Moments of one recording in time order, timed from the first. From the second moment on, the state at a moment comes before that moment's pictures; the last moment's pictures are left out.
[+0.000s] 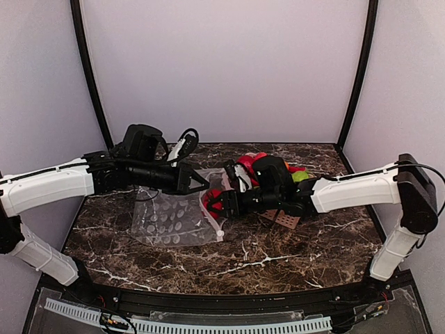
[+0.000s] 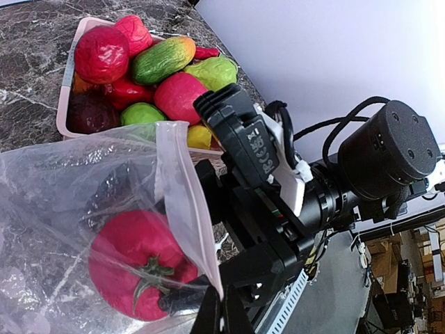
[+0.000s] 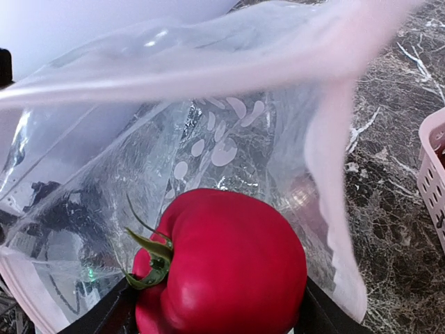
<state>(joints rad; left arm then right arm) -0.82 1.35 1.10 -0.30 0.37 -0.59 0.97 1.67 1.02 0.16 -0.27 0.53</state>
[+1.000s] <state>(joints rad) -0.79 1.35 1.10 -0.34 0.30 -0.55 0.97 1.36 1.01 -0.05 -0.11 0.47</state>
